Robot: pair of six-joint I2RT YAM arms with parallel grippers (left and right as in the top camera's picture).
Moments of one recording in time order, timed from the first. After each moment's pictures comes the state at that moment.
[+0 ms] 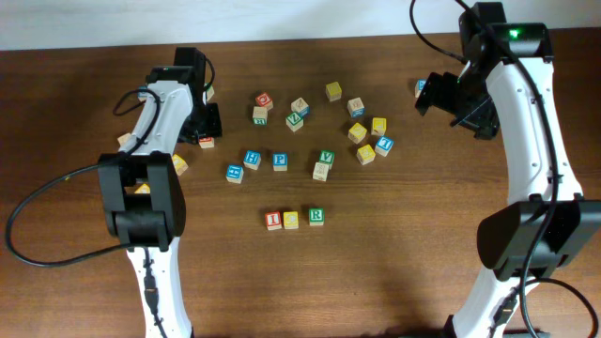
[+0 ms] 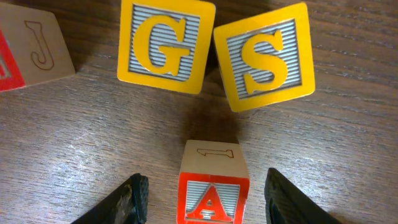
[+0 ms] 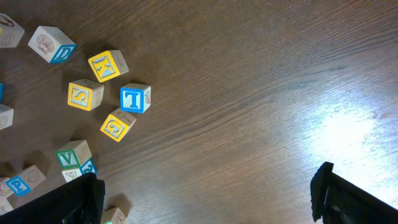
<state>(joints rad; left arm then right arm) -0.06 2.35 1.97 -1.06 -0.09 -0.21 -0.02 2.01 2.09 -1.51 0.00 0.50</state>
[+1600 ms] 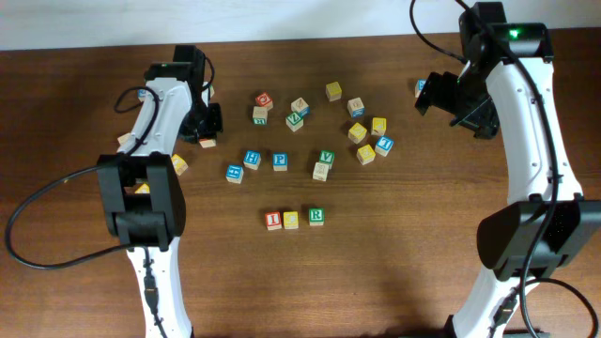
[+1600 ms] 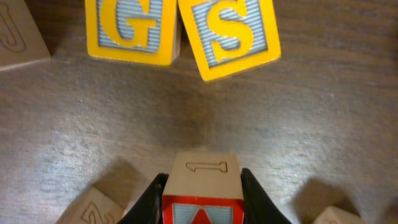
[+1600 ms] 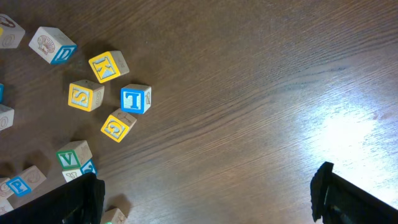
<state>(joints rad) -0.06 2.35 2.01 -1.13 -0.03 -0.17 -0.02 2.01 2.09 -1.51 0.00 0.50</state>
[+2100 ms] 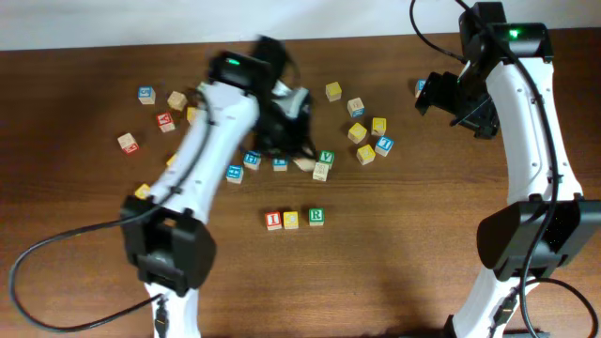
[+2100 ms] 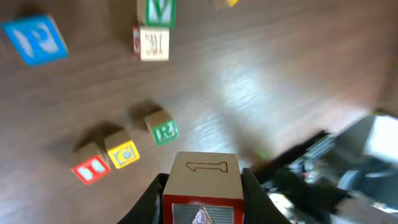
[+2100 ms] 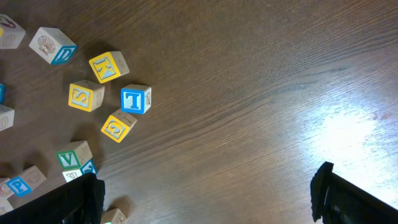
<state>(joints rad) -0.43 2.09 2.07 -1.46 0.48 -0.24 -0.02 2.01 2.09 -1.51 0.00 0.50</state>
